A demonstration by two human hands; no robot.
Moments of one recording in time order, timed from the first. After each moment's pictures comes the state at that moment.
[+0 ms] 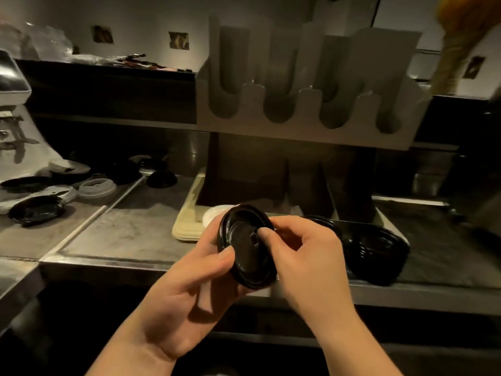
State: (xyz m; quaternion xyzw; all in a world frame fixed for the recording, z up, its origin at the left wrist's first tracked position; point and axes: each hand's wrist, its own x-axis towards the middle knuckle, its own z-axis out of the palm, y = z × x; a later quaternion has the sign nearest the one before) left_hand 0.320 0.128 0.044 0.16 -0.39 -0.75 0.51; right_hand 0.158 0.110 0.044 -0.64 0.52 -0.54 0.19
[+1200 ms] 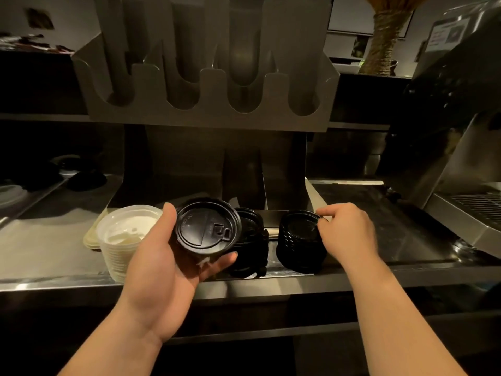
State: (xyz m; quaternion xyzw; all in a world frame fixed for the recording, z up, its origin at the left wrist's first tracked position) left_hand 0.203 0.091 0.040 0.33 -0.31 -0.68 0.57; right_hand -0.058 0.042 0.021 -0.50 0.80 -0.31 0.05
